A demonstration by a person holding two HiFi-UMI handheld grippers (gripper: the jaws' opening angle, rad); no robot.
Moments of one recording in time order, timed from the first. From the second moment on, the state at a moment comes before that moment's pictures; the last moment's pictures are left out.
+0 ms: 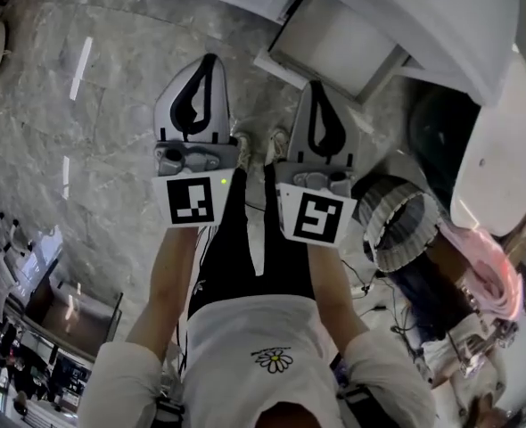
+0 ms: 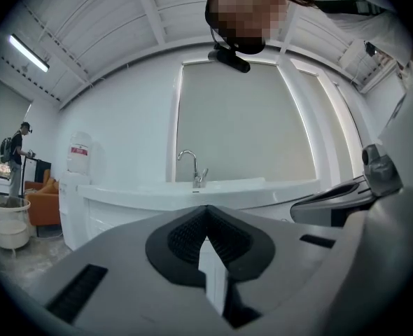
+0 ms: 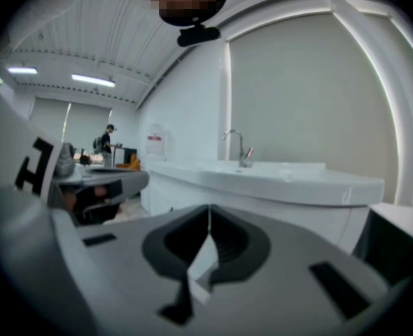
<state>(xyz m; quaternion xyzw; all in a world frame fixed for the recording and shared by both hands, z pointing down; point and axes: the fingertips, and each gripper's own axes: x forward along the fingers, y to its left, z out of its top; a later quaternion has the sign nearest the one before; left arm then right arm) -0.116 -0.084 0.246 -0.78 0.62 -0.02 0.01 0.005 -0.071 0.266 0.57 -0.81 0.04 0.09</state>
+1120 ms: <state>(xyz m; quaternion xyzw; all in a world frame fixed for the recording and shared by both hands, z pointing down) -0.113 -0.070 0.378 -0.80 0.60 -0.03 -0.06 -0.016 -0.040 0.408 0.58 -0.80 0.07 0.14</state>
